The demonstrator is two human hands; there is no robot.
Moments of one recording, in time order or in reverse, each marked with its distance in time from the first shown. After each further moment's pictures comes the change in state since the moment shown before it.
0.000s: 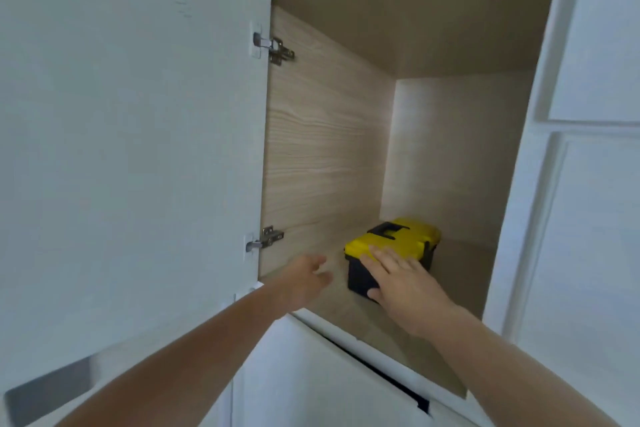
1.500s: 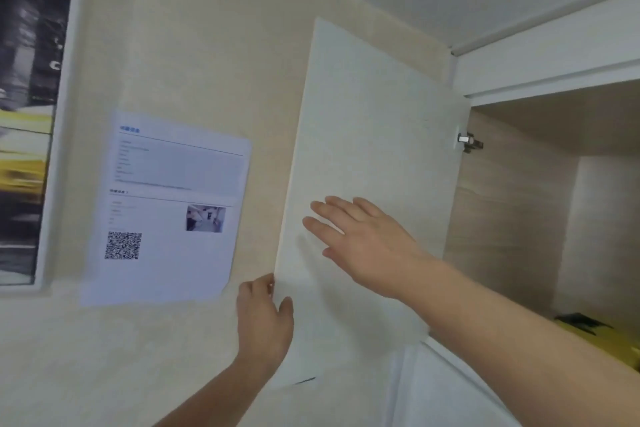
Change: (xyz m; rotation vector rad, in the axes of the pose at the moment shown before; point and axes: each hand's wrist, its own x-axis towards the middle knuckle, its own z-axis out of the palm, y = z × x) left_hand -0.282 -0.108 -0.219 0.055 1.105 -0.056; right_hand 0.003 -0.338 -0.238 -0.104 0.701 -0.837
